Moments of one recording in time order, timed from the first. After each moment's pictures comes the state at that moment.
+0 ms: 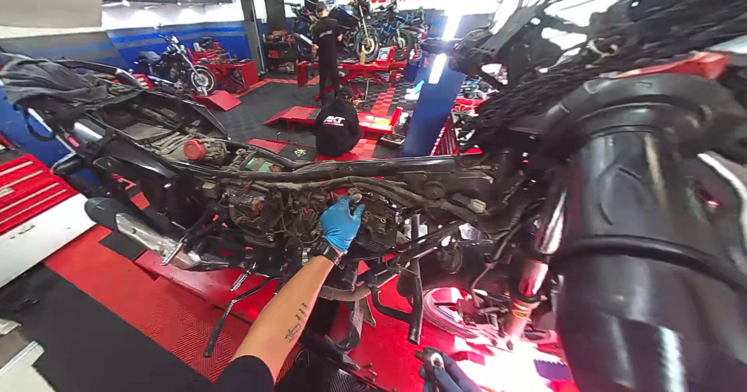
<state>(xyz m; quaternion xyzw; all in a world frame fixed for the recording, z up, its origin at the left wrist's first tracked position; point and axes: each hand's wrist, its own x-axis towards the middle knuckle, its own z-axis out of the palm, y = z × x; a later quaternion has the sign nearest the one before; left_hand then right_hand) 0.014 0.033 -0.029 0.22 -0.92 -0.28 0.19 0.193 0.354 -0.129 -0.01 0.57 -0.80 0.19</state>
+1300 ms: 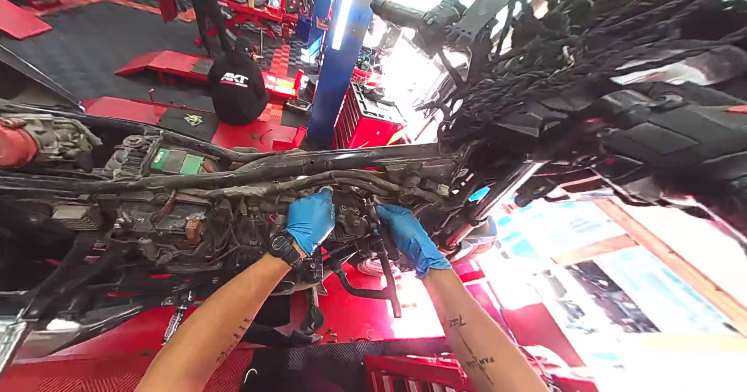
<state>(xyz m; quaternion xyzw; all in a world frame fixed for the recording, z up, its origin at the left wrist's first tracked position) 0.018 -0.024 0.012 -0.03 -0.98 -0.22 0.03 -0.023 0.201 -0.009 0.09 0.77 -0.63 0.08</state>
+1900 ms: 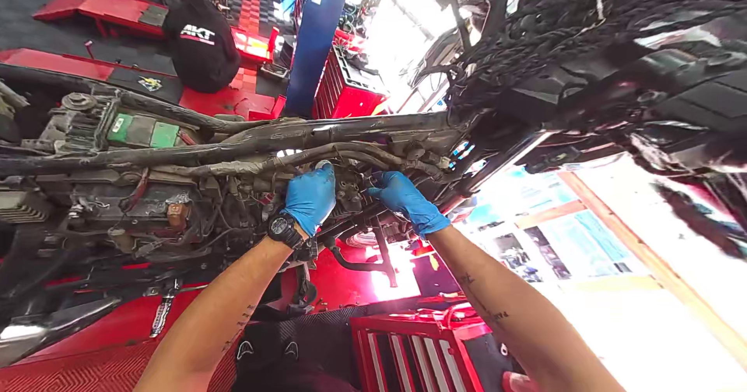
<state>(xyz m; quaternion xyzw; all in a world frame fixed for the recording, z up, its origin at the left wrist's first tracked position) 0.014 -0.028 0.003 -0.06 -0.97 -0.23 0.04 -0.035 0.179 0.026 0.01 0.98 -0.16 0.10</state>
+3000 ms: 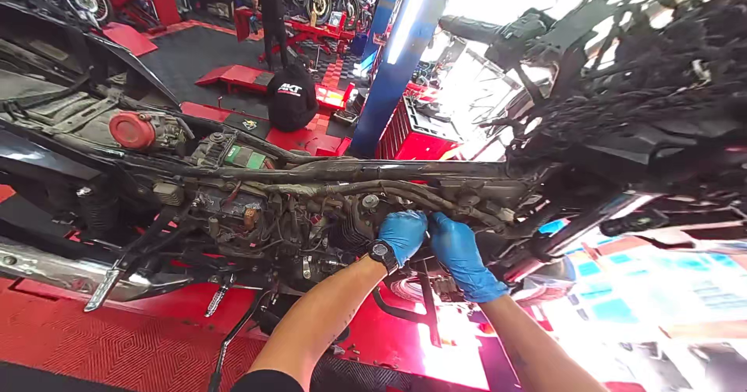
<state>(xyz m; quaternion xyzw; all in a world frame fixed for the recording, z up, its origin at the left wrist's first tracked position) -0.010 0.076 -0.014 -0.11 -0.95 -0.27 0.08 -0.021 0.205 -0.001 -0.15 0.97 -0.10 -0.14</state>
